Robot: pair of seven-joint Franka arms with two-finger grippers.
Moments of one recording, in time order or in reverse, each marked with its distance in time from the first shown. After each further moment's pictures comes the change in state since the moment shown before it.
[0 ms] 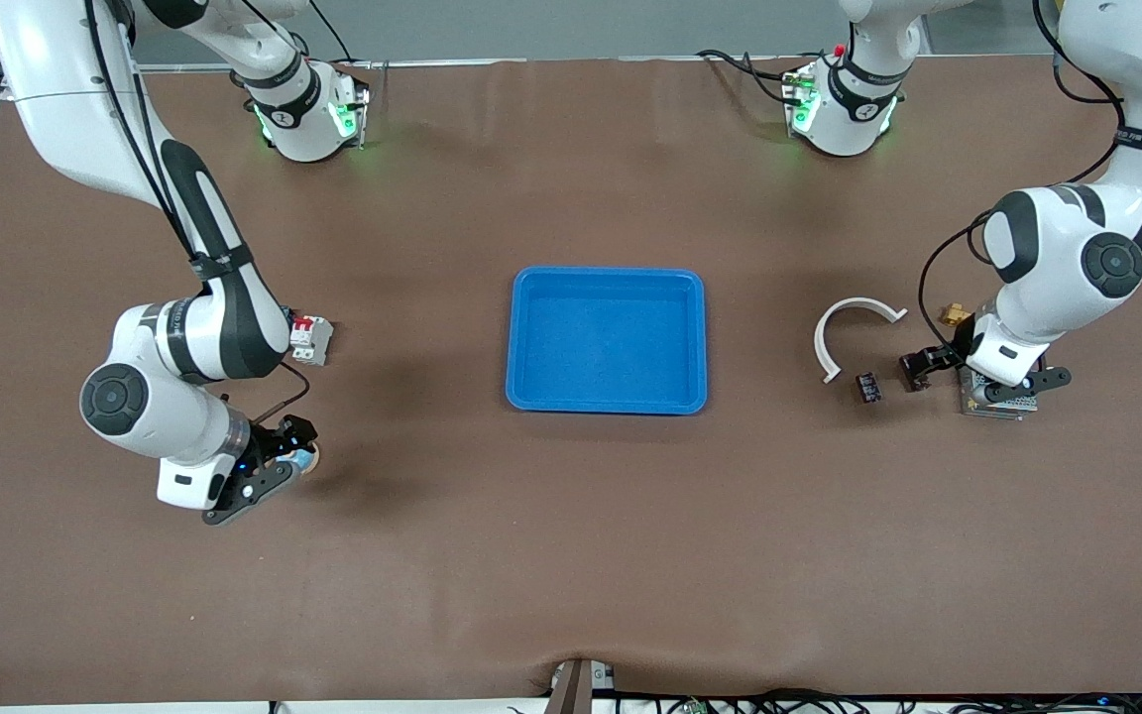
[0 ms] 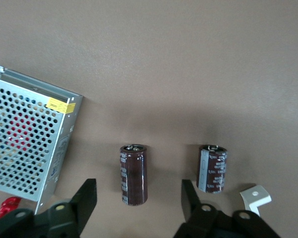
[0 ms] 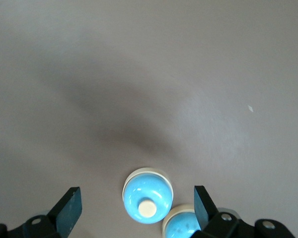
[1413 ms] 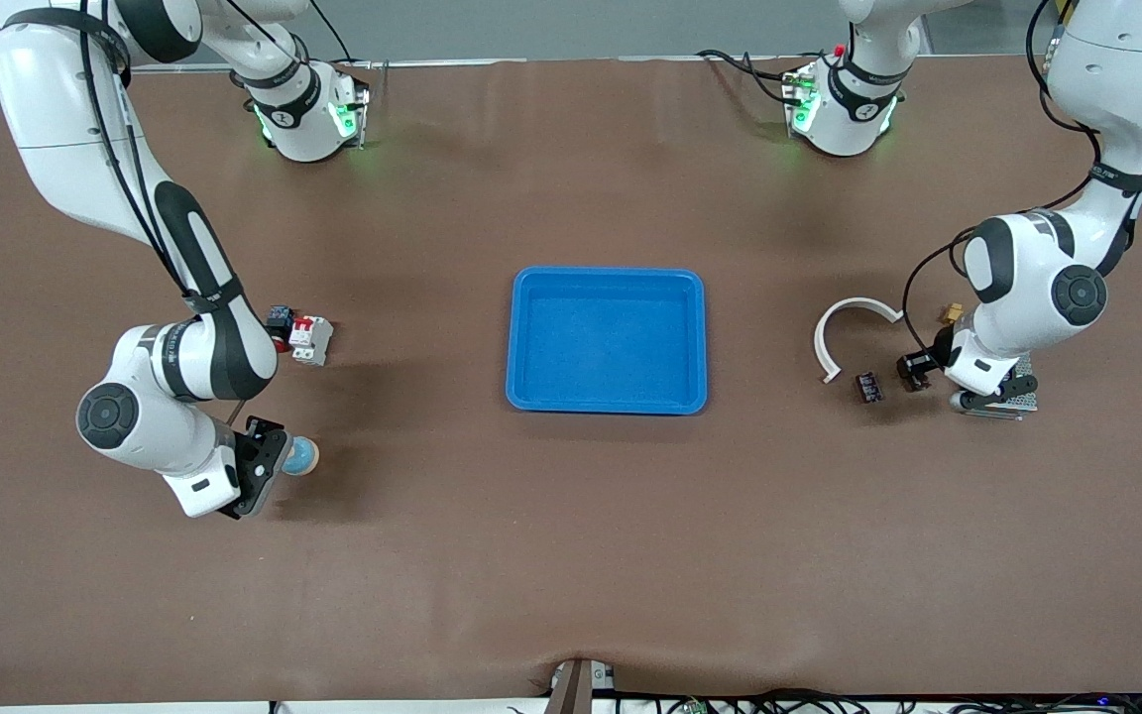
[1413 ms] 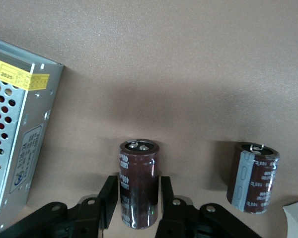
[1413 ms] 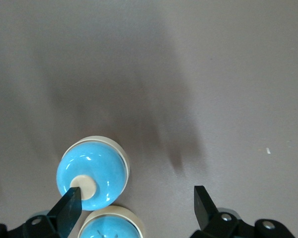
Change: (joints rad) left arm 0.015 0.123 0.007 0.002 0.000 0.043 0.000; right arm -0.072 0.092 -0.003 -0.024 0.001 0.106 -0.580
